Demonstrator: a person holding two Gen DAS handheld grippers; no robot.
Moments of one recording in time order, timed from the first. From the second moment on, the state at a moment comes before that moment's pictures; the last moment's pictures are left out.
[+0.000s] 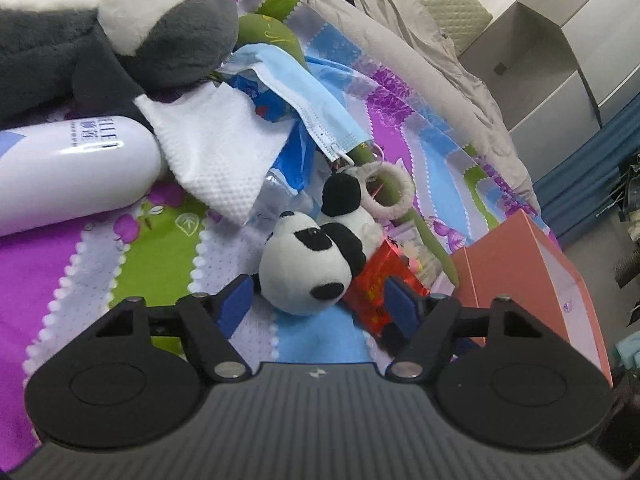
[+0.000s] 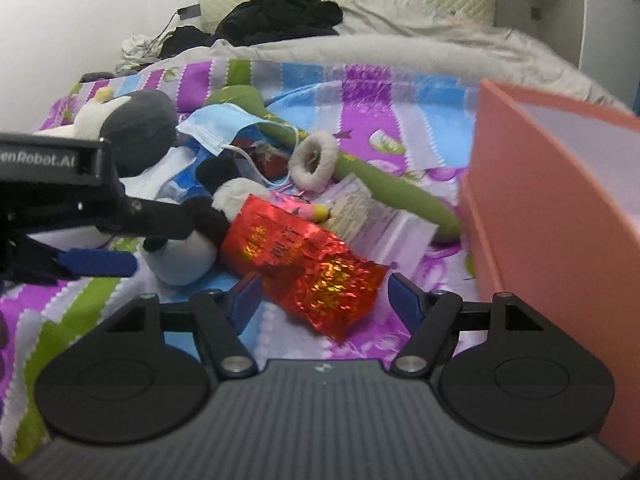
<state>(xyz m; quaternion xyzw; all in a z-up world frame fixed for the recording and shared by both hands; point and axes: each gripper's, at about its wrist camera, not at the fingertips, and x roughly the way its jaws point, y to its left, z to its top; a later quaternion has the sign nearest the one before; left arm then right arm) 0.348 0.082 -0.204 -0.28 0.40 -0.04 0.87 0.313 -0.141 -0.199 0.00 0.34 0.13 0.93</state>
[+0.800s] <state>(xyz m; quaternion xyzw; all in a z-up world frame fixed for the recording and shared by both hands) 0.300 0.083 -0.193 -0.26 0.39 -0.02 0.88 0.280 -0.149 -0.179 0.04 0.37 0.14 0.92</state>
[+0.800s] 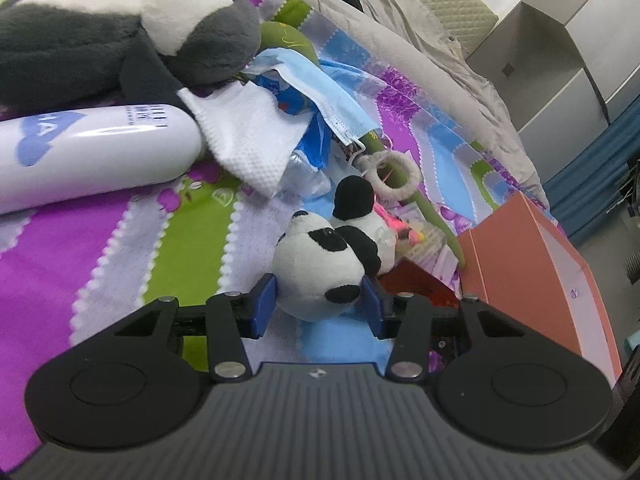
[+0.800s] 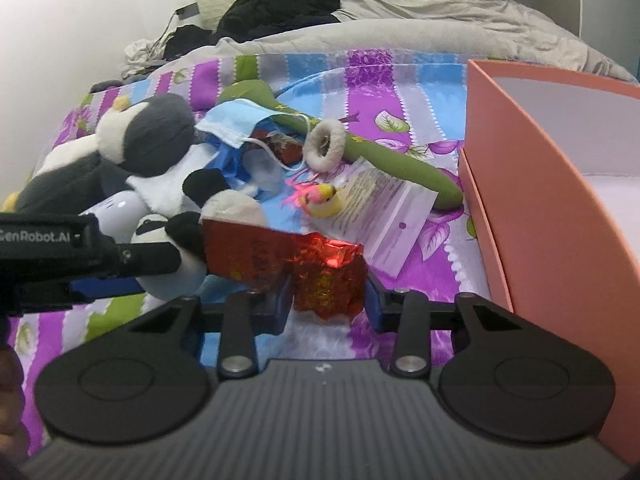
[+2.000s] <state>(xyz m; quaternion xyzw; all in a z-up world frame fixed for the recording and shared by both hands) 0.145 0.059 -0.122 -0.22 0.38 -0.02 0.90 0.143 -0.190 -0.097 0.01 0.34 0.12 0.93</state>
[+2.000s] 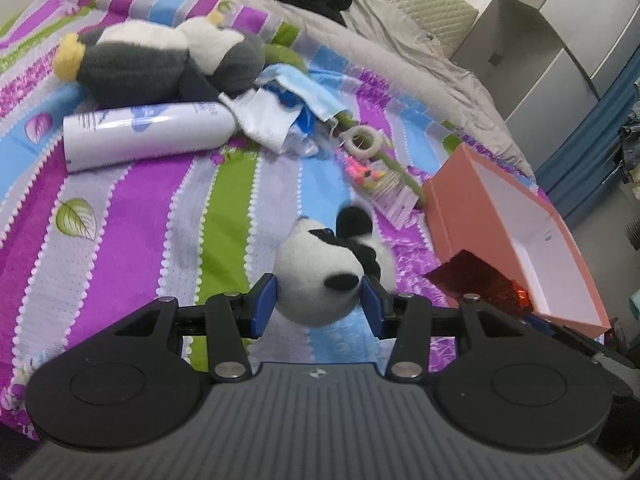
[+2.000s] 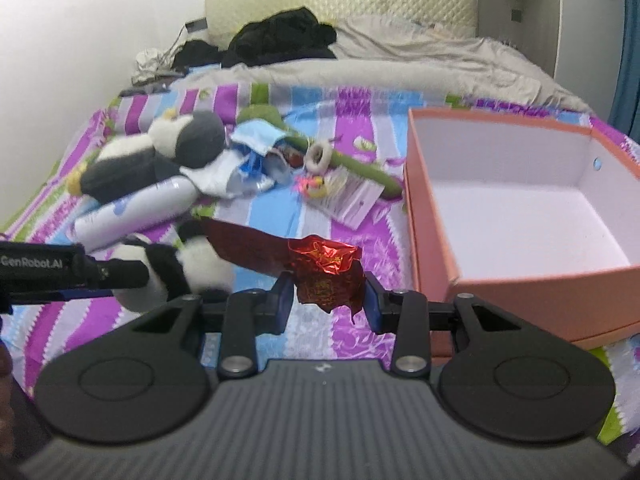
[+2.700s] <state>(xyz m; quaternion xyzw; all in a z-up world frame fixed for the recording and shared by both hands) 0.148 -0.012 -0.047 -0.17 0.37 -0.05 0.91 0.136 -0.257 -0.029 0.05 0.30 0.10 0.95</state>
